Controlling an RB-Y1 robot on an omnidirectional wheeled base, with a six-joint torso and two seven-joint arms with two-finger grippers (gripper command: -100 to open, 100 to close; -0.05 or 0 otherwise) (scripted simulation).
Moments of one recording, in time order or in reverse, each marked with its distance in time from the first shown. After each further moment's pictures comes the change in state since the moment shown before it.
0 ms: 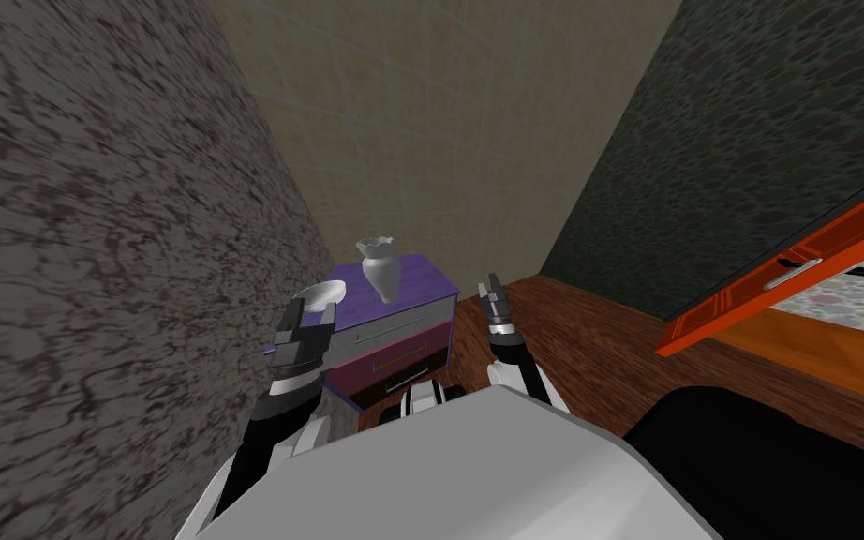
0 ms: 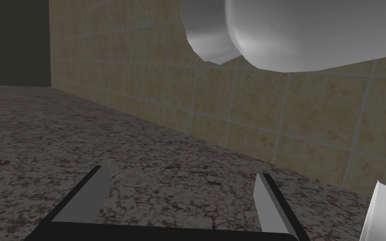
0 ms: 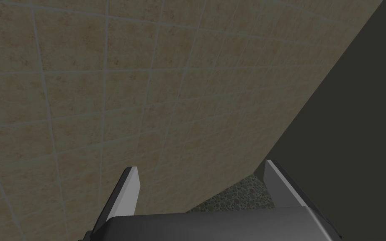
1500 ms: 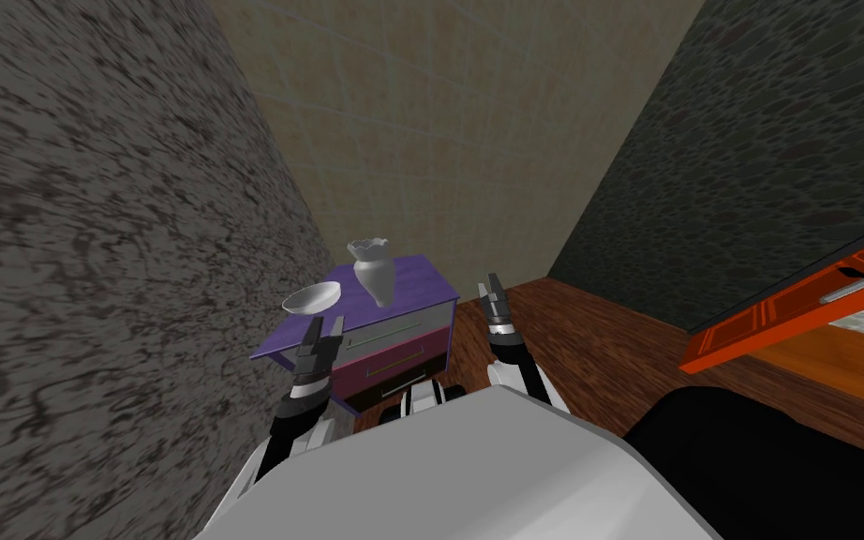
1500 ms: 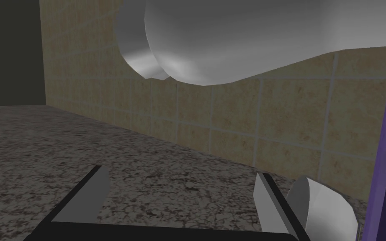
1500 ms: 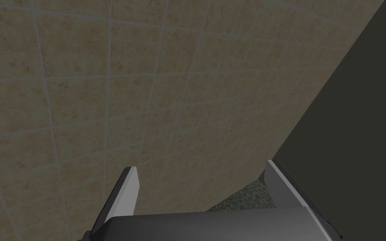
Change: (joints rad) left arm -0.090 0.067 0.036 0.360 0.010 -0.264 -0.011; right arm 0.000 0.000 0.000 0.000 0.000 0.000 0.000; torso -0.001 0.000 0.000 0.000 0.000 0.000
